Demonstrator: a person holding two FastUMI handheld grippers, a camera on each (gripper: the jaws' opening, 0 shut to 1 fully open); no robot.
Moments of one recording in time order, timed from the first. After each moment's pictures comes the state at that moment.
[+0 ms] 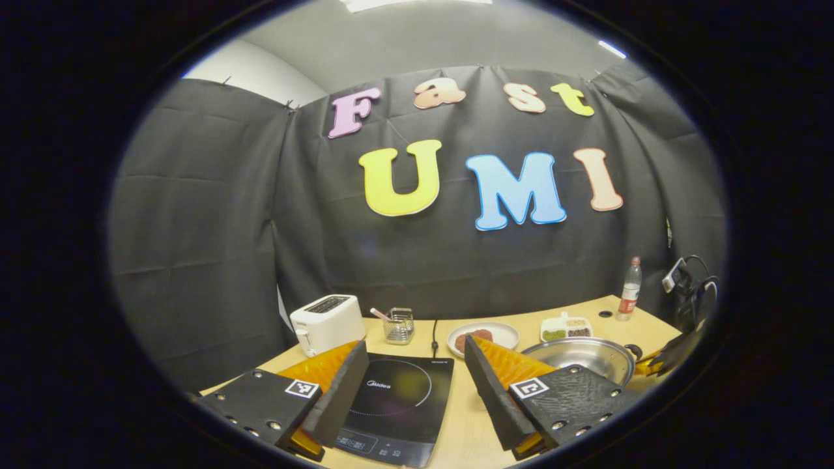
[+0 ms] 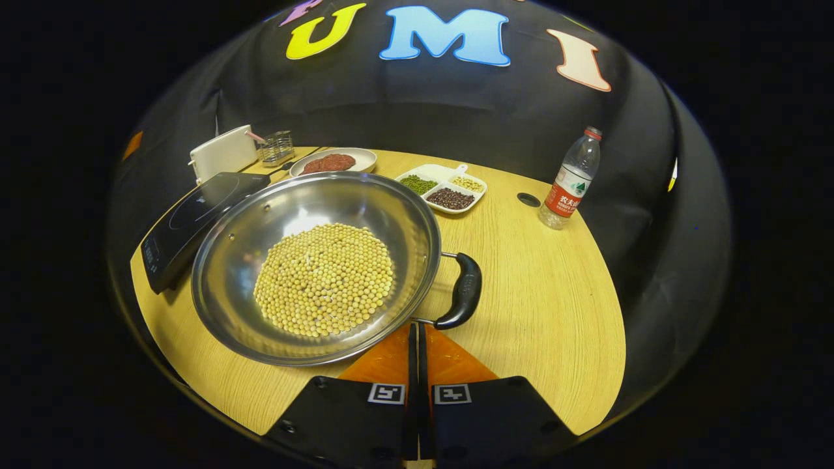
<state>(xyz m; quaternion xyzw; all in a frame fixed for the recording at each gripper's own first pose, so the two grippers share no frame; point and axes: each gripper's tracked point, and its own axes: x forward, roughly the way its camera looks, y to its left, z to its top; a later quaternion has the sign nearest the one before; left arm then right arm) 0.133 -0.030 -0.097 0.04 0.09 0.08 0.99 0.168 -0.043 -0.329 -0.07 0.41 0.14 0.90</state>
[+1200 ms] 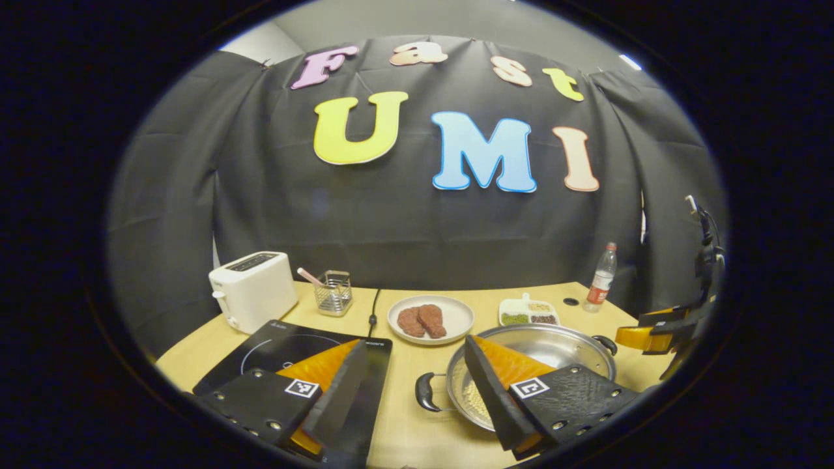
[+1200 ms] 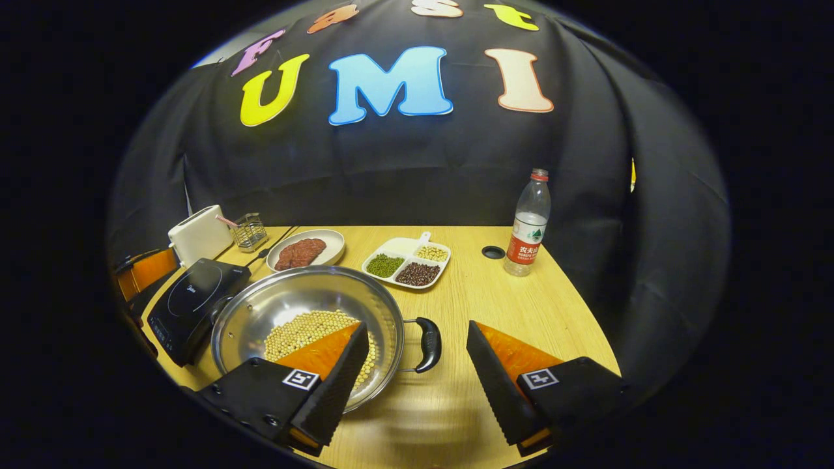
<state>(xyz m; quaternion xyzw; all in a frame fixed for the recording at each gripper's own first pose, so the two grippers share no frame) 0.220 -0.102 -0.199 -0.03 0.18 -0.03 0.98 0.217 -0.051 -0.262 0.02 0.30 0.07 0.95</state>
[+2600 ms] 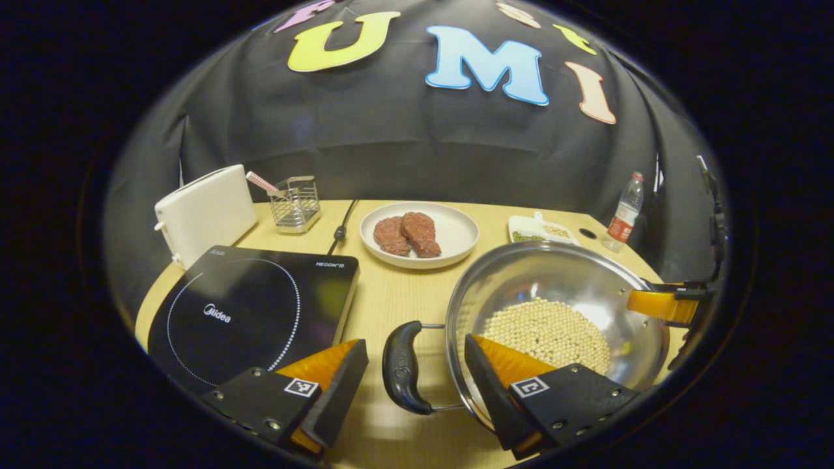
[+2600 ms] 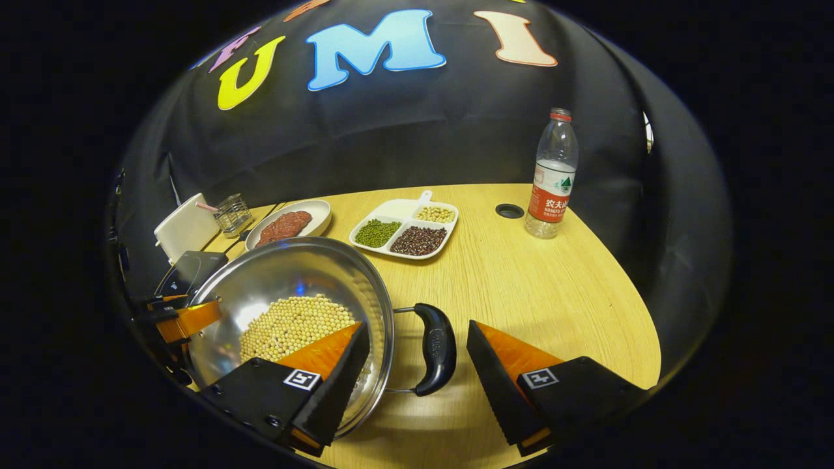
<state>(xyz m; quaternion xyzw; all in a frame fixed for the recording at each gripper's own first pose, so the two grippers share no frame) 0.250 -0.129 -0.353 -0.04 0.35 -0.05 0.94 0.249 -0.038 -0.336 0.05 0.37 0.07 0.92</state>
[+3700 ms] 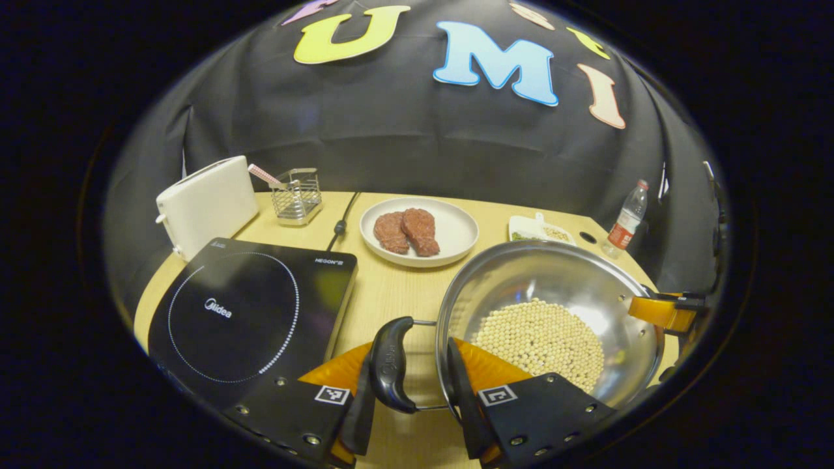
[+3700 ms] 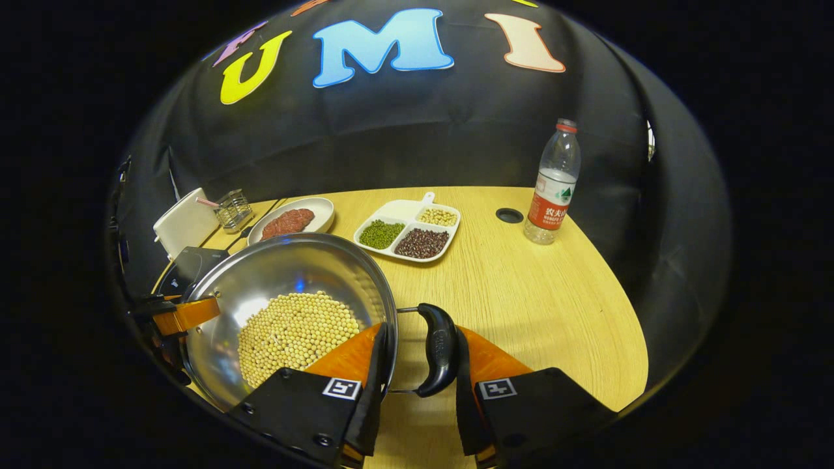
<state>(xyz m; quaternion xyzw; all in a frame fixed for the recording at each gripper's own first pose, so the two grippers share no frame) 0.250 -0.125 -0.336 -0.05 0.36 -0.04 0.93 0.246 -0.032 -0.309 0.03 0.37 0.07 0.92</state>
